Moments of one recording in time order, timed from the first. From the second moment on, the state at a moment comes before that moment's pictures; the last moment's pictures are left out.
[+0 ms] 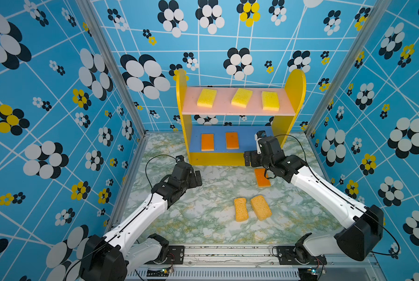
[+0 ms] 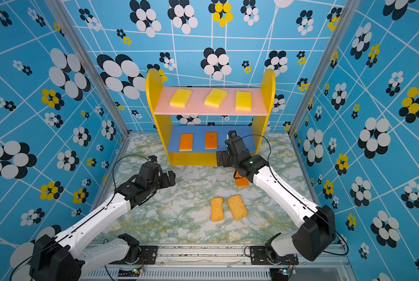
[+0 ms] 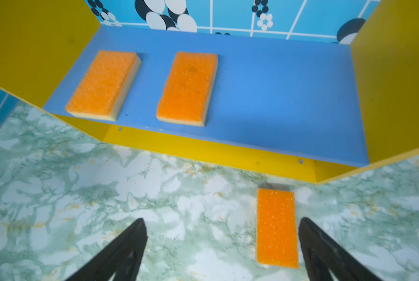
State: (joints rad) left arm -0.46 1.12 0.79 -0.44 -0.18 -0.53; right arm 0.58 1.38 1.26 -0.59 0.29 0.28
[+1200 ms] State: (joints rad) left arm -0.46 1.15 0.80 -0.44 -0.16 -0.53; right arm 0.39 1.61 0.93 -0.42 0.18 0.44
